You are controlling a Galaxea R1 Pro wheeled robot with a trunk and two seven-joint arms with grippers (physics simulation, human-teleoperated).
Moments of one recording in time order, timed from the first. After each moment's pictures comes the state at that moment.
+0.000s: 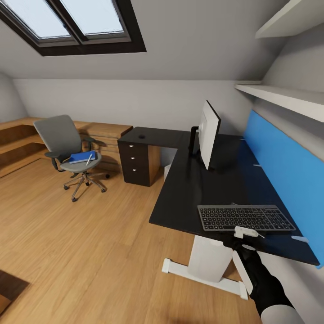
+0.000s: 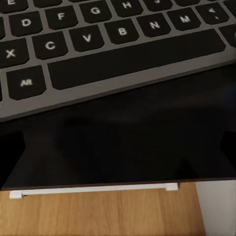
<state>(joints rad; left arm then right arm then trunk) -0.16 0.10 -0.33 -0.47 0.79 -0.25 0.46 -0.48 -0.05 -0.06 -1.00 -0.15 0.40 -0.26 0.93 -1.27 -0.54</state>
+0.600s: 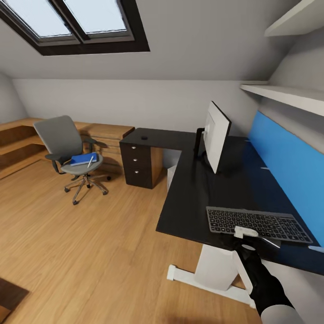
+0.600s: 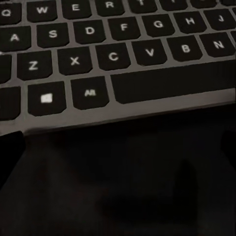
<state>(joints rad) -0.16 0.10 -0.33 -0.47 0.79 -0.25 0.45 -0.48 -0.05 -0.06 -1.00 -0.15 0.40 -0.26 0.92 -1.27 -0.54</state>
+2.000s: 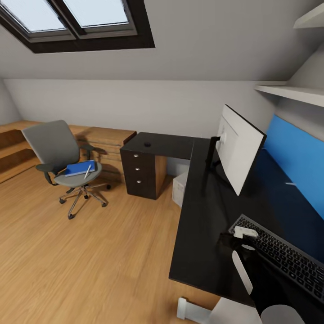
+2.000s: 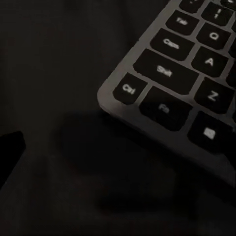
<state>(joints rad) -0.16 0.09 -0.34 -0.47 0.79 -0.25 0.45 -0.48 -0.05 -0.06 -1.00 -0.15 0.40 -0.26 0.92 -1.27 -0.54</state>
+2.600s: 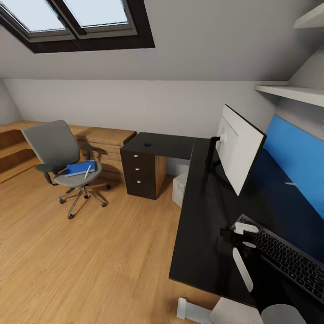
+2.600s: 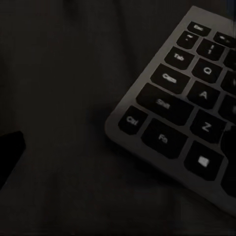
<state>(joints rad) -0.16 0.09 -0.34 -0.47 0.79 -0.25 0.45 -0.48 -0.05 -0.06 -1.05 -0.15 0.40 -0.26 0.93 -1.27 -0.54</state>
